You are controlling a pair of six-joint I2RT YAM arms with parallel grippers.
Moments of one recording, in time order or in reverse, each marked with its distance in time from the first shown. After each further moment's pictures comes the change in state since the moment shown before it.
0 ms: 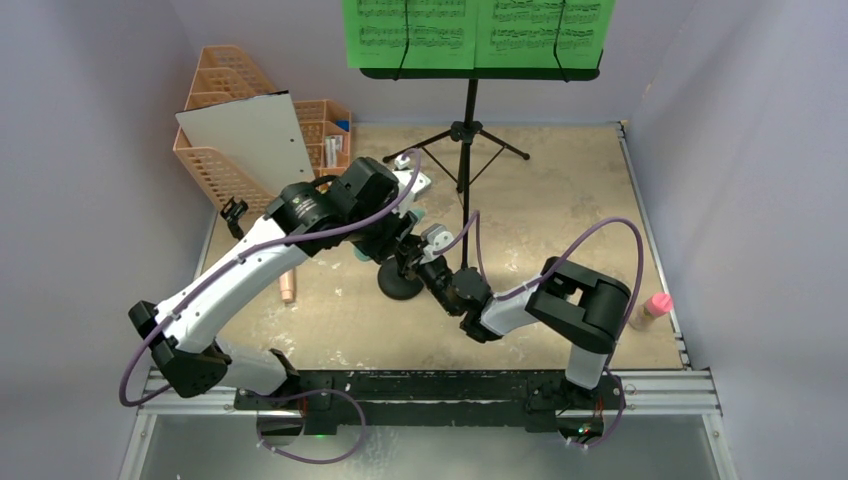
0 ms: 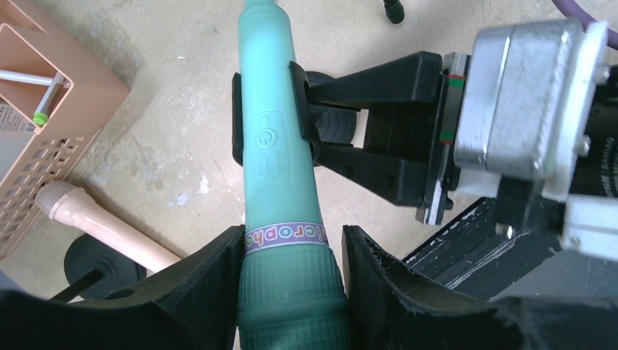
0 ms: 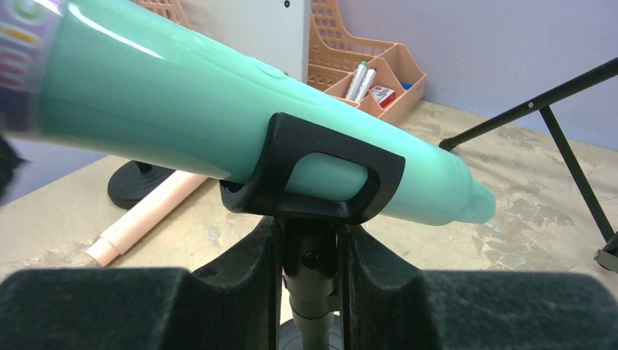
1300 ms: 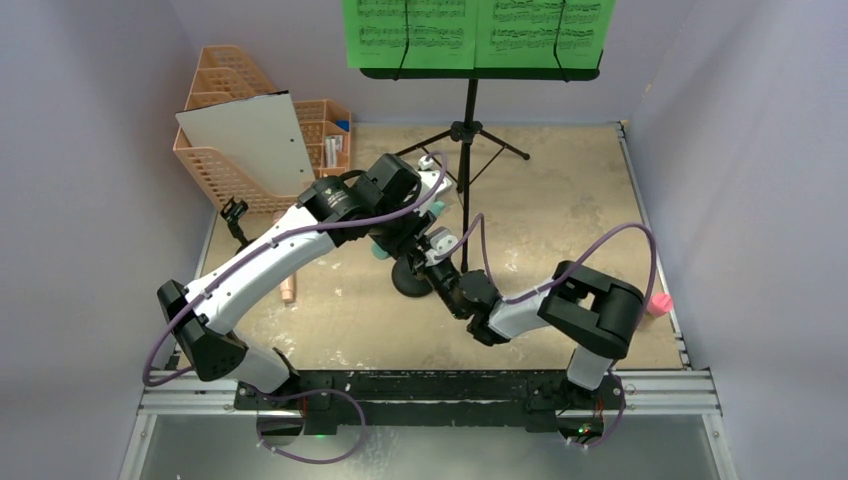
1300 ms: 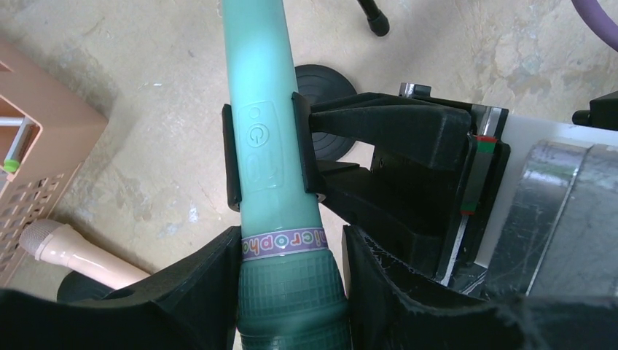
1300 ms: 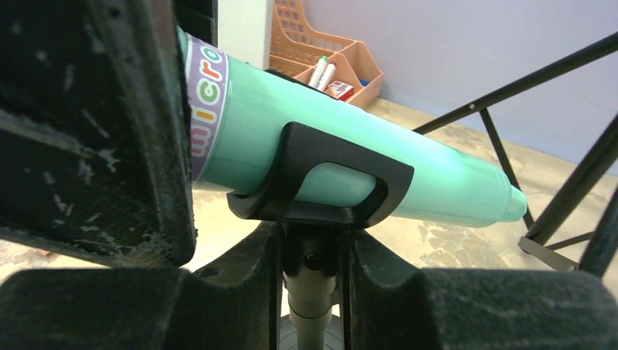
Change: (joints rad) left arm -0.009 0.107 0.009 0.084 0.043 0.040; right arm 0.008 -0.072 -0.058 -0.013 0.060 -0.119
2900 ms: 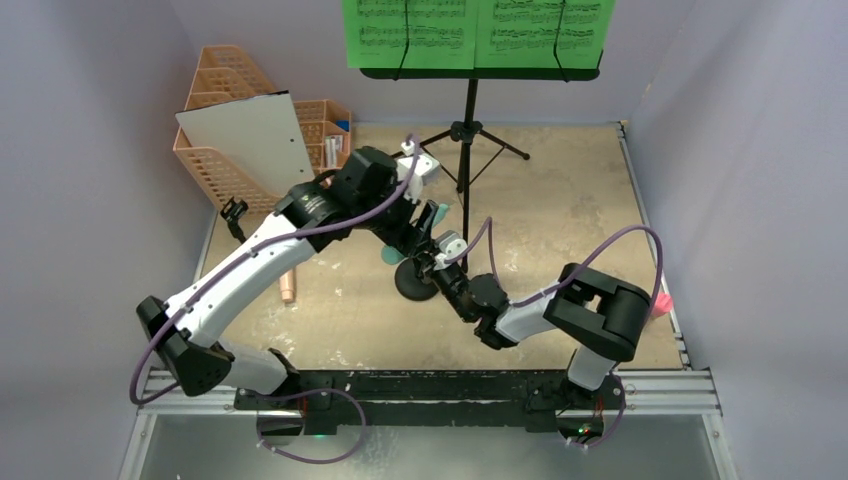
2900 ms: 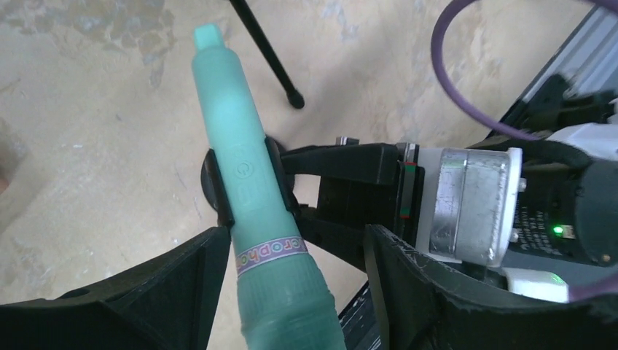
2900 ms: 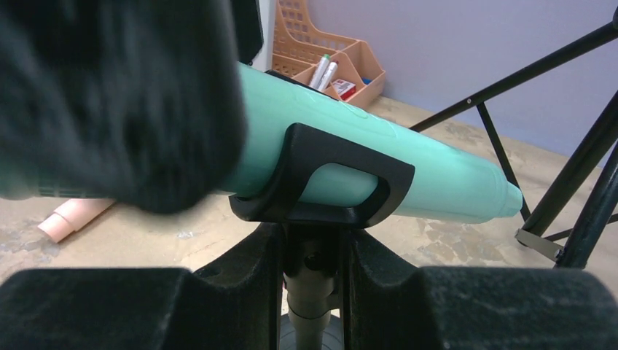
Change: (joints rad) left arm 0.103 -0.136 -0.136 0.260 0.274 -0.145; right arm -0.008 -0.033 -0.060 0.039 -0.037 0.016
